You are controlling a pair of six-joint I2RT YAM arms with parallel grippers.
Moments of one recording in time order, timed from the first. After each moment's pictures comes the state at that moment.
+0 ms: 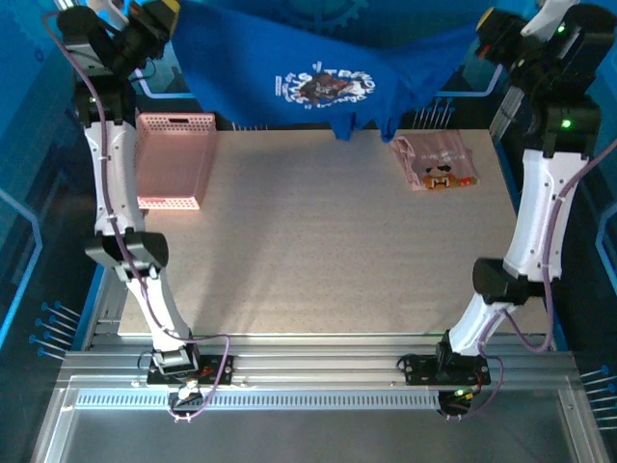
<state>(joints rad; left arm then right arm) 0.19 1.96 2.45 -0.30 0.69 -1.03 -0.07 1.72 2.51 -0.80 -0.30 0.44</state>
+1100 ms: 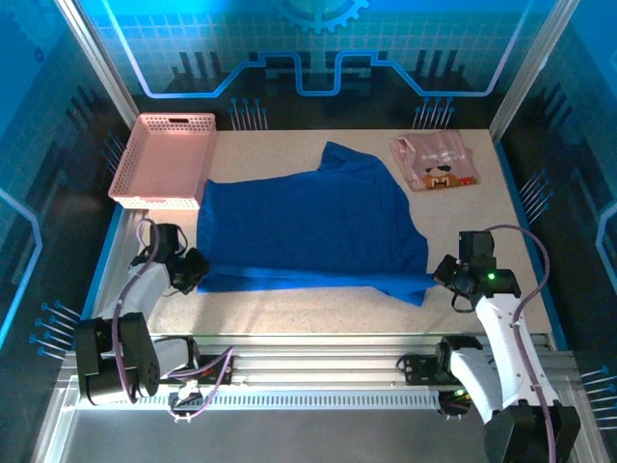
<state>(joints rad) 0.23 1.18 0.54 -0.54 0.22 -0.72 -0.06 0.79 0.62 -0.90 0.04 0.54</state>
